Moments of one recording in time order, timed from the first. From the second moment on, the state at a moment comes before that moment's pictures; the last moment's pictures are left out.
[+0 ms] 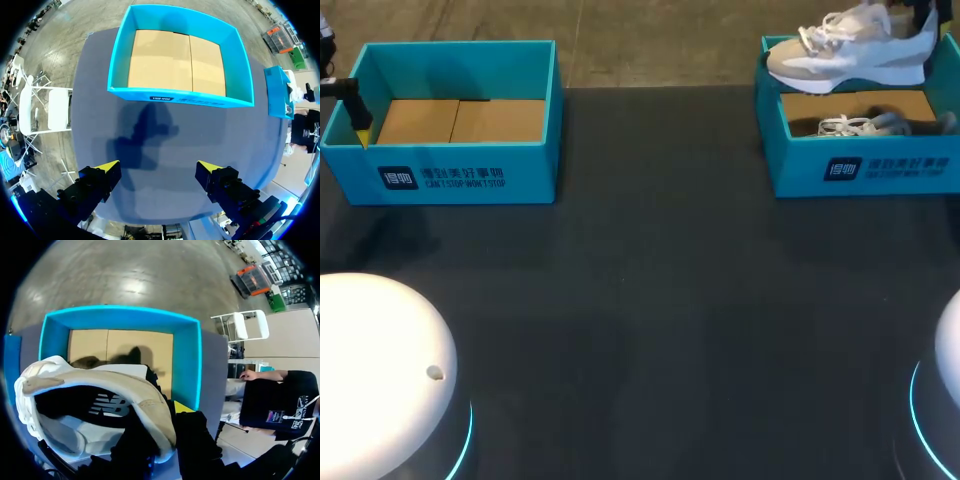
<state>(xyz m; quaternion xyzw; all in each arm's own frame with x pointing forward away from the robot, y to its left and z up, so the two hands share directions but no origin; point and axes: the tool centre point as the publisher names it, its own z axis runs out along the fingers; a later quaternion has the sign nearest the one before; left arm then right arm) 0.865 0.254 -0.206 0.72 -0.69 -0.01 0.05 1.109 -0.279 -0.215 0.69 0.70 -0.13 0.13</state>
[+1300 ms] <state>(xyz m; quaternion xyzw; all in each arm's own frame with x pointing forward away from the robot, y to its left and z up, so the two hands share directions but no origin) 0.865 0.254 -0.206 0.72 -0.69 -0.01 0.05 1.119 -0.322 -0.222 0.70 0.69 -0.14 0.14</state>
